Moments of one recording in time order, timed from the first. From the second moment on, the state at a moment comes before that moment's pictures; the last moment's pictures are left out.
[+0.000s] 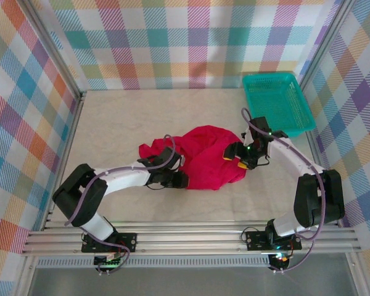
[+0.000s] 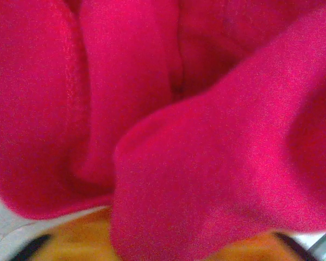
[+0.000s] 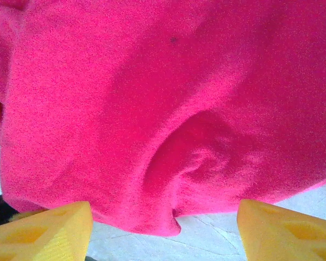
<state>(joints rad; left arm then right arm) -0.75 1.59 0.84 -0.30 0.25 -0.63 0.22 1.48 1.01 -0.79 -0.44 0.52</state>
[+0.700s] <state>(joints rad) -0.41 1.54 1.62 -0.73 0.15 -0.47 0.24 1.56 1.16 -0.78 -0.44 0.49</state>
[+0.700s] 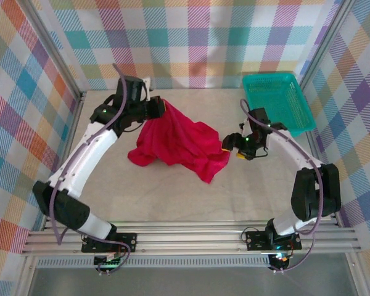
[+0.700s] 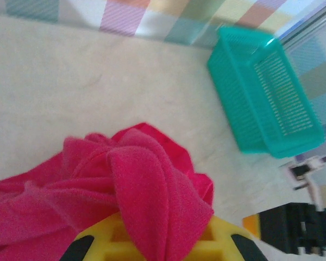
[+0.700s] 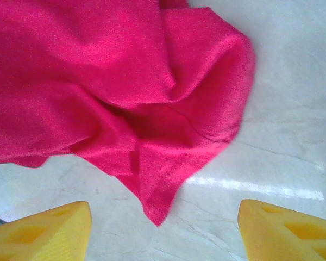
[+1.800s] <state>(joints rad) -0.27 1.59 1.62 -0.82 0.20 -0.44 0.48 1.85 1.17 -0.66 -0.22 0.53</state>
